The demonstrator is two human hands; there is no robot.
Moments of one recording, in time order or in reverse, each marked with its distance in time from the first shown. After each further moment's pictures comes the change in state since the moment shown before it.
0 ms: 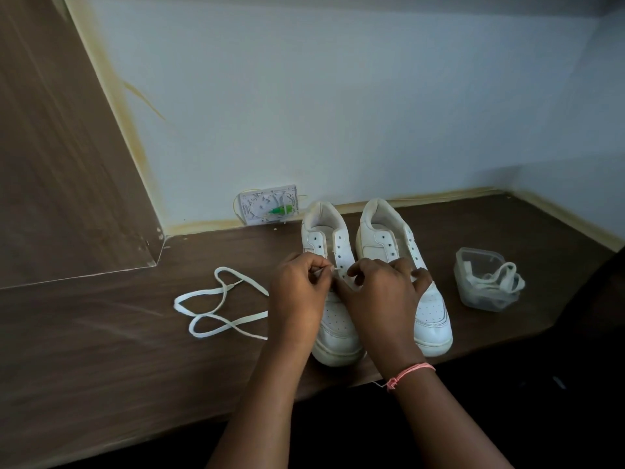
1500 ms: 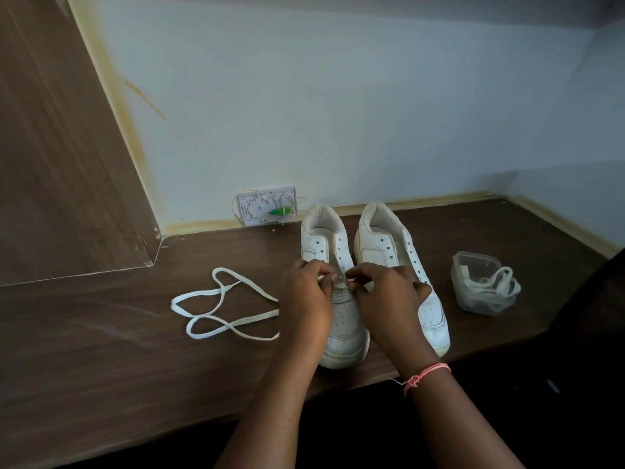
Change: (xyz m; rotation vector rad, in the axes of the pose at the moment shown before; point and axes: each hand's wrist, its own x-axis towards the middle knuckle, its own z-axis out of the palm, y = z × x) left_hand -0.005 0.001 0.016 0.044 -0.022 -0.052; right_hand 0.009 0.010 -0.013 0.167 -0.193 0.067
